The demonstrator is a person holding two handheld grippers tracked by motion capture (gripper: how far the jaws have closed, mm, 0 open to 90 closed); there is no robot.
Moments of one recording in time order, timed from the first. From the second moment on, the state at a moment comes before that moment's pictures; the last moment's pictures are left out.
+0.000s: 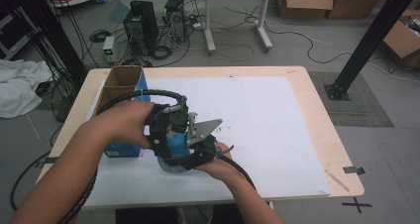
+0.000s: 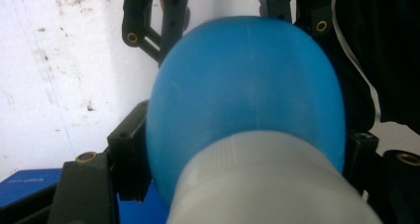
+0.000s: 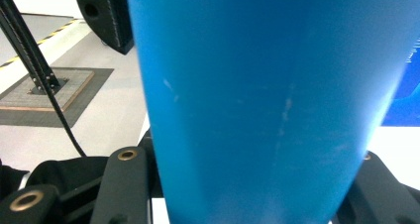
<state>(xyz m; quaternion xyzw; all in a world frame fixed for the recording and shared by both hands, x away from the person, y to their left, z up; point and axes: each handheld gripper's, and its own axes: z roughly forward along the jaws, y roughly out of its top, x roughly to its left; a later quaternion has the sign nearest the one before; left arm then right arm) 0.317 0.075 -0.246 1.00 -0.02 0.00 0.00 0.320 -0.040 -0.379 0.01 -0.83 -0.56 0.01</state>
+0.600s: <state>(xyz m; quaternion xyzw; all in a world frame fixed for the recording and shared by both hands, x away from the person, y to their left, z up) 0.316 0.074 -0.246 1.00 -0.02 0.00 0.00 0.319 -0.039 -0.379 0.01 -0.83 -0.56 0.01</state>
